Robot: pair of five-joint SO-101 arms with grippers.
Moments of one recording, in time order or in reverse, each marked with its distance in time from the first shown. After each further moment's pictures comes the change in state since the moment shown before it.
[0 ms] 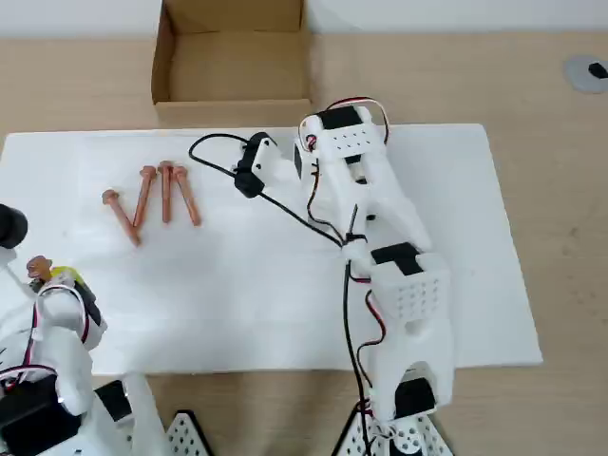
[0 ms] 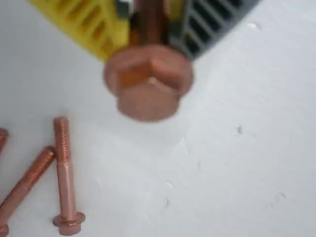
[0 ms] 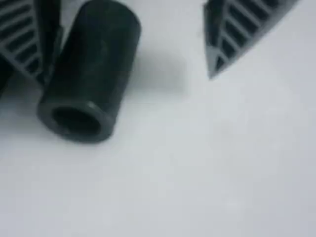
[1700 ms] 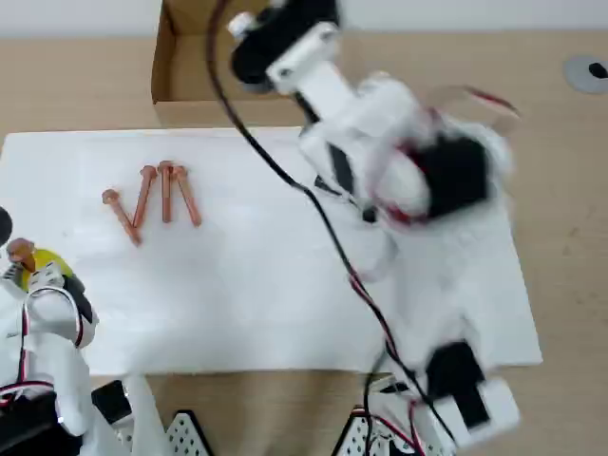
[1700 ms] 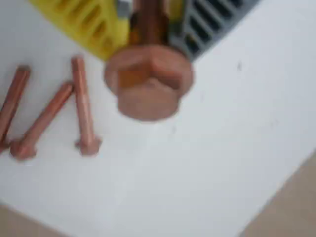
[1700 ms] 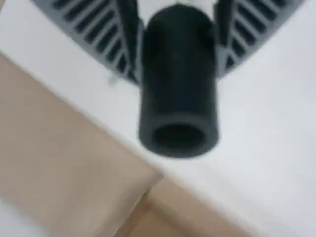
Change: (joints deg) left arm 0.1 -0.4 -5.5 -5.6 0.0; right arm -6.3 -50.9 -20.4 11.9 -37.8
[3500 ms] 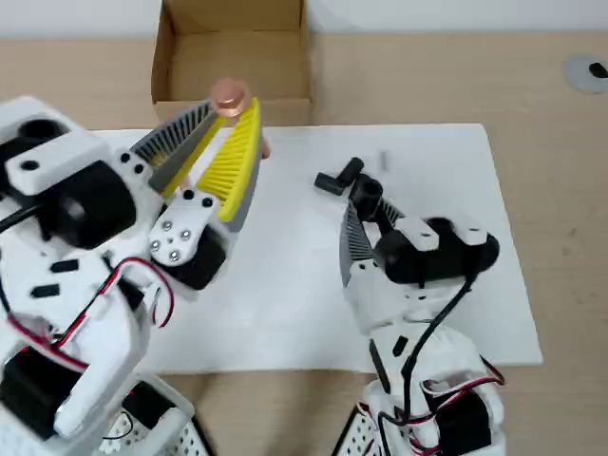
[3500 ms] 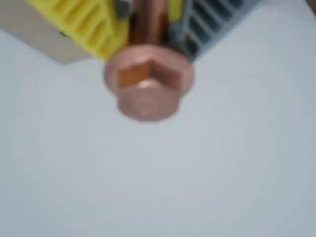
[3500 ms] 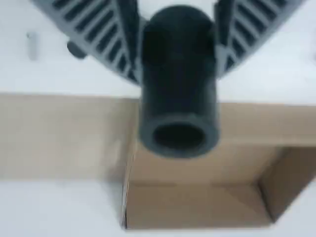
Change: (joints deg) left arm 61.9 19.5 -18.7 -43.8 0.0; right arm 4.0 -91.8 111.7 -52.3 -28.0
